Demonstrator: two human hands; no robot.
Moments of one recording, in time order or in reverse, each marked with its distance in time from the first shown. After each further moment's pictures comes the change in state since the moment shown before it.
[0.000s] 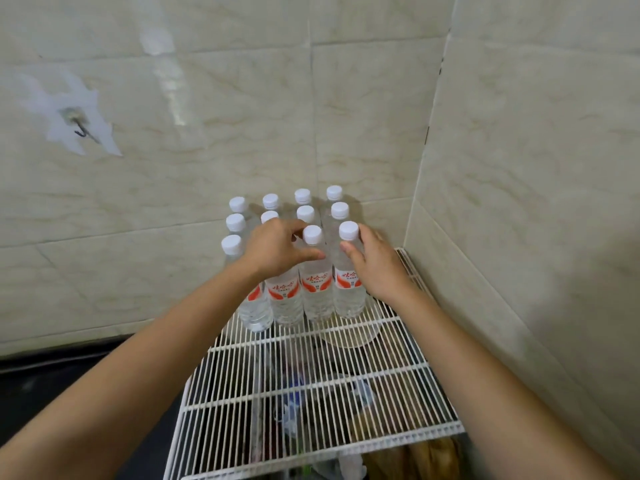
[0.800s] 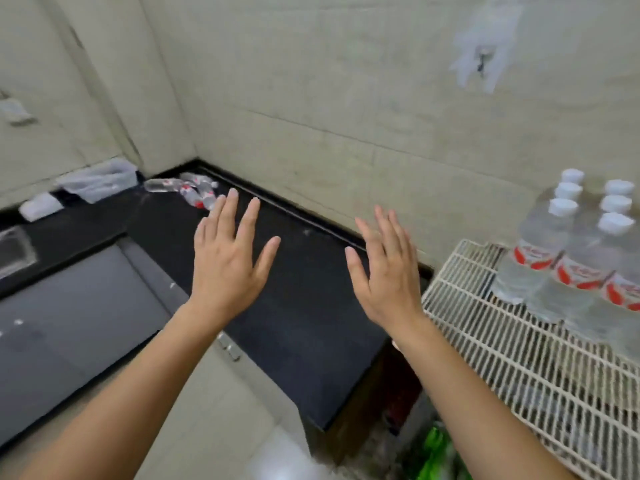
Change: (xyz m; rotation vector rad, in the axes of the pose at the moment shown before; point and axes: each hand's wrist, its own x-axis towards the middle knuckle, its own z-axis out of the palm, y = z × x) left_hand -0.463 -0.148 -0.122 0.734 0.699 -0.653; right_hand -0.189 -0.225 0.242 0.027 -0.134 -0.863
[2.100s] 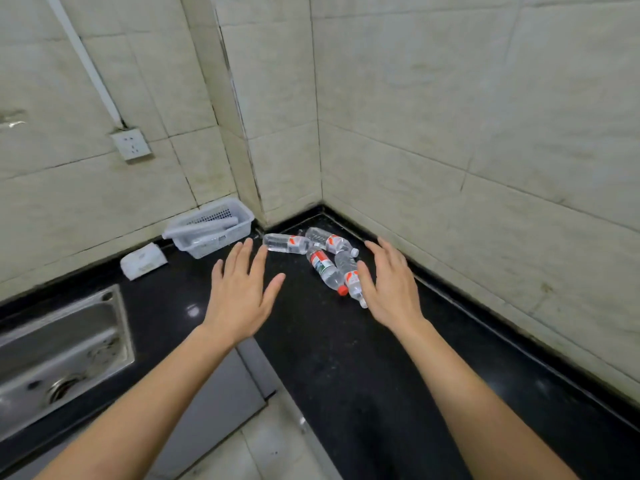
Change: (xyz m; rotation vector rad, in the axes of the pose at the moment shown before) left_hand 0.226 -0.653 0.208 0.151 -0.409 -0.296; right_hand 0.440 -0.278 0.575 0.225 -0.325 0.105
